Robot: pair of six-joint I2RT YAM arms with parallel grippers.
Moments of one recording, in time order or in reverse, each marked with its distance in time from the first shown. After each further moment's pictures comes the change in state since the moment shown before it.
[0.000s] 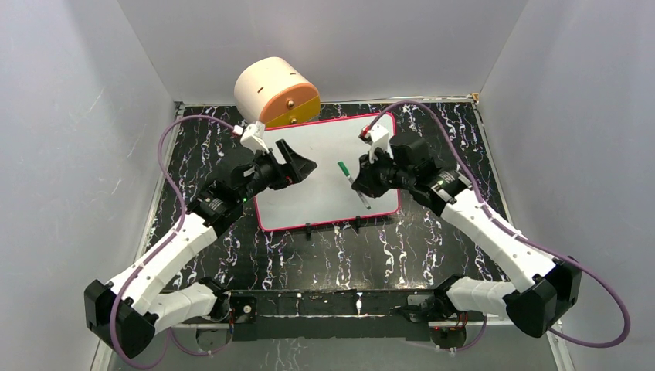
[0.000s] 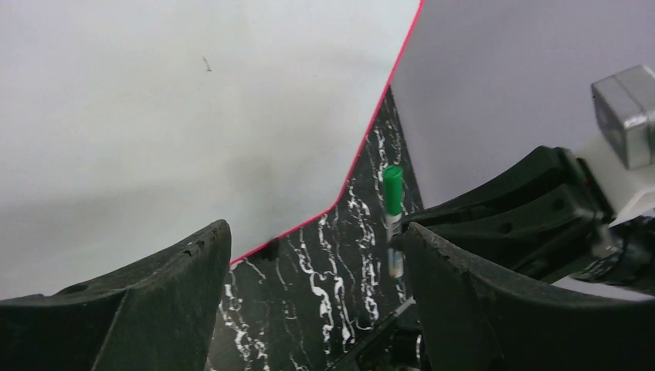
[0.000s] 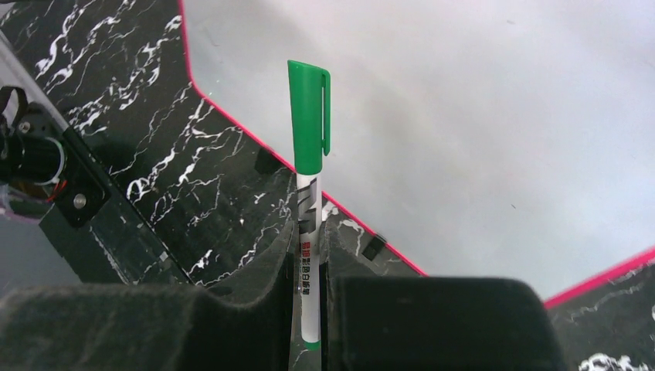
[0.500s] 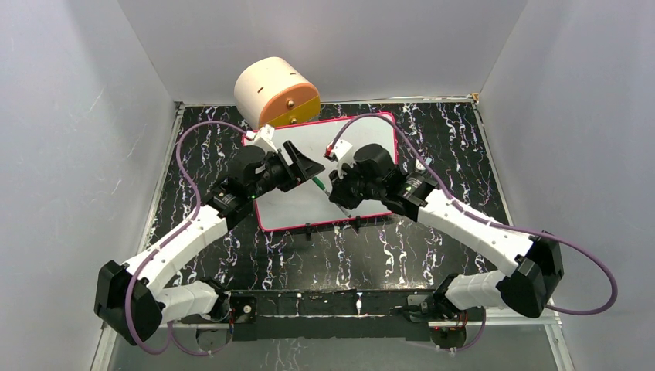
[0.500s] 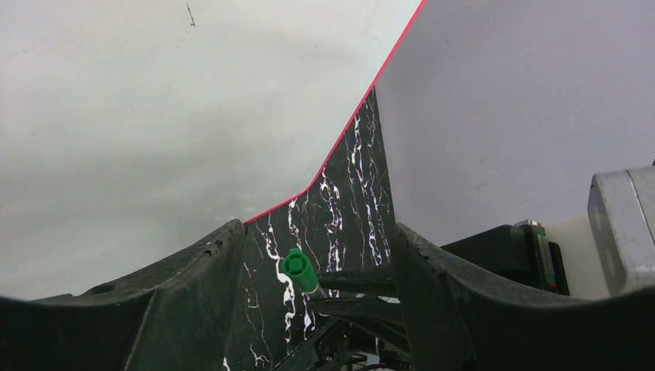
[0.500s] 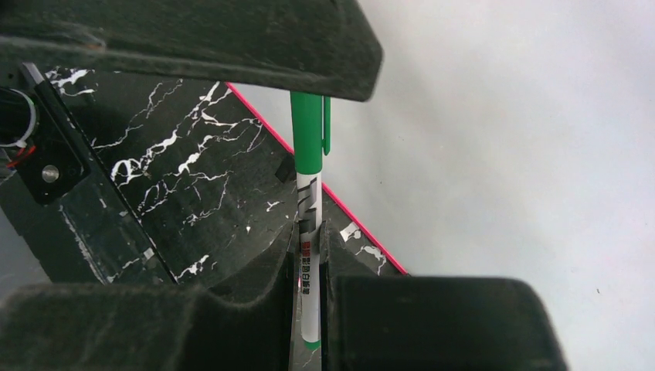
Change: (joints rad) left arm 0.000 0.106 -0.033 0.114 0.104 -0.170; right arm 0.215 0.122 0.000 0.101 0.101 -0.059
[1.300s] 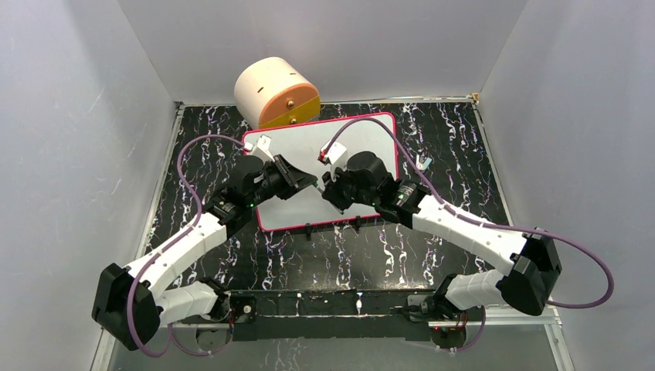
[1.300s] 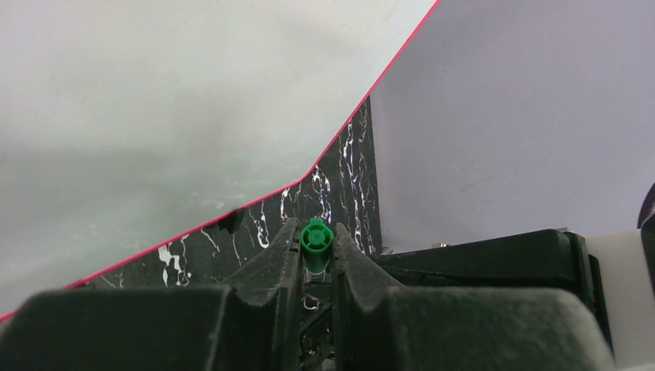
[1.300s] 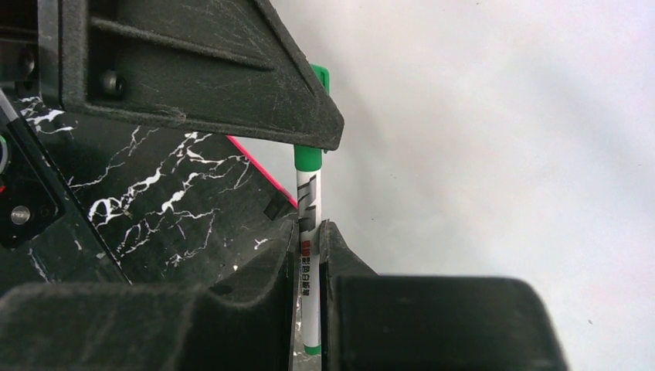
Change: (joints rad) left arm 0.002 -0.017 -0.098 0.071 0.021 -0.092; right arm 0.078 0.023 -0.032 0.131 0.137 -0.011
